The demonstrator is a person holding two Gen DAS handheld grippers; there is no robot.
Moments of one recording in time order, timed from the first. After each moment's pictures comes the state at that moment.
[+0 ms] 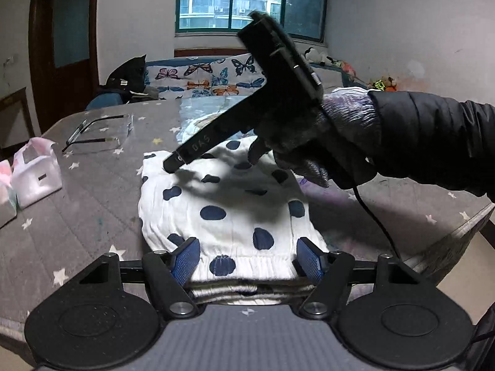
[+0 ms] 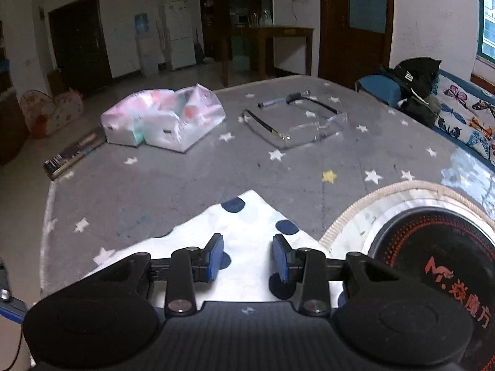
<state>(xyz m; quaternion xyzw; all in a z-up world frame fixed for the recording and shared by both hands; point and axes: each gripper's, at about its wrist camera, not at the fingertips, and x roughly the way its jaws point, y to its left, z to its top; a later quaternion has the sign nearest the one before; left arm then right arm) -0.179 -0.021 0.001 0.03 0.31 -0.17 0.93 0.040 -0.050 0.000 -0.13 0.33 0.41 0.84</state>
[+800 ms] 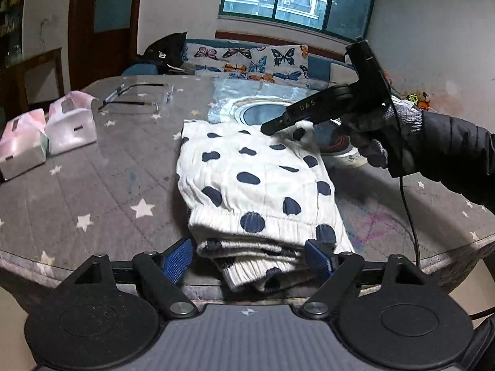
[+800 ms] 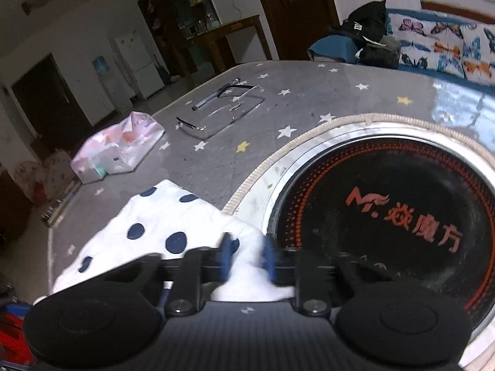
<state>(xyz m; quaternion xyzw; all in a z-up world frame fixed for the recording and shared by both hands) -0.193 0.000 -0.005 -0.03 0.35 -0.11 0.93 0.084 -0.153 -0.016 0.02 0.40 0.37 0.84</state>
